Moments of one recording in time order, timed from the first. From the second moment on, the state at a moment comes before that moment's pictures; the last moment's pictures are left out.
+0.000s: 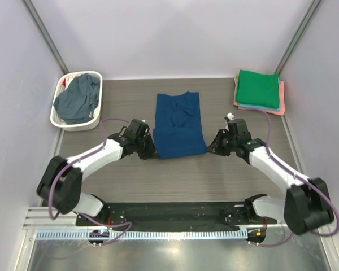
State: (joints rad) left arm -0.54 1.49 0.85 -0.35 0.21 -0.83; right arm 0.31 1.25 0.69 -0.29 -0.26 0.63
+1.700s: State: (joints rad) left arm -0.32 1.91 1.60 -0.77 0.37 -0.73; right arm 0.26 1.69 1.44 -0.67 -0.14 0.54
